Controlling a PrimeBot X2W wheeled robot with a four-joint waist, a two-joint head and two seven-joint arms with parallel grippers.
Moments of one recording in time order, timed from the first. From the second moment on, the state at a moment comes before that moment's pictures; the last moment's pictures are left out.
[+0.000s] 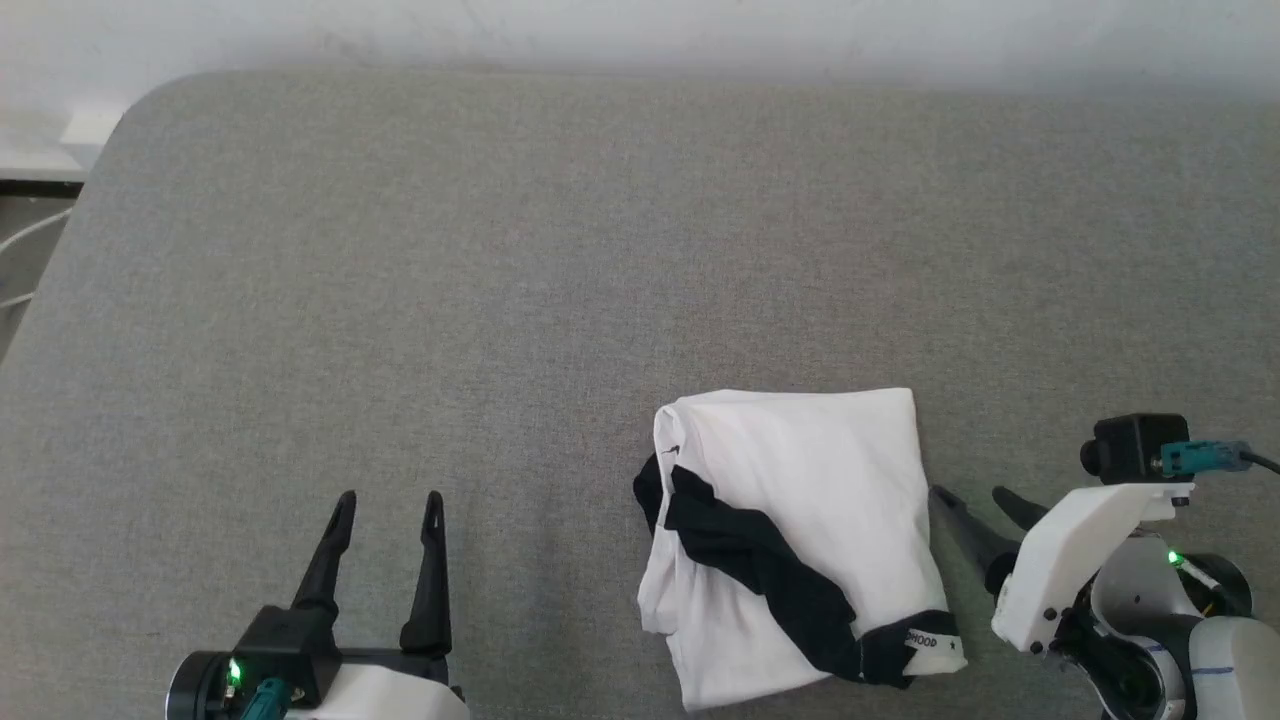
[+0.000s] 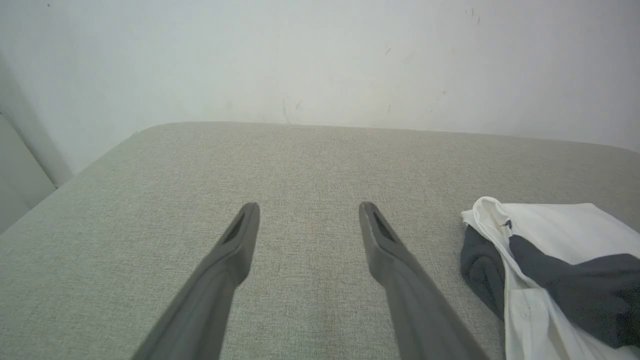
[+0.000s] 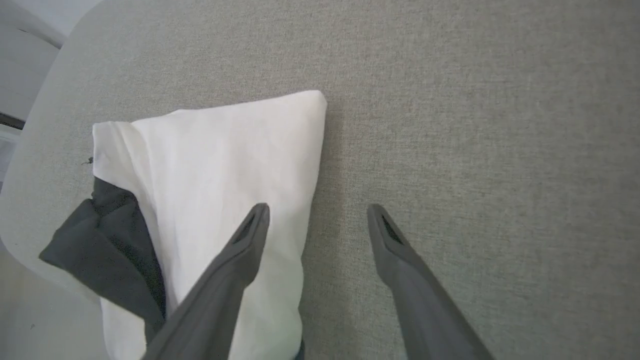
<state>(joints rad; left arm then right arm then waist) 0.09 0.25 -0.24 -0.04 -0.29 0.19 -0.26 -0.09 -0.06 -0.08 0.00 0.41 0.13 0.66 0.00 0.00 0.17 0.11</state>
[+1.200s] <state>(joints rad) 0.04 0.25 -0.26 -0.01 -0.29 0.17 -0.26 -0.16 -0.05 -0.01 0.06 0.37 0.13 0.74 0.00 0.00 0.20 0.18</state>
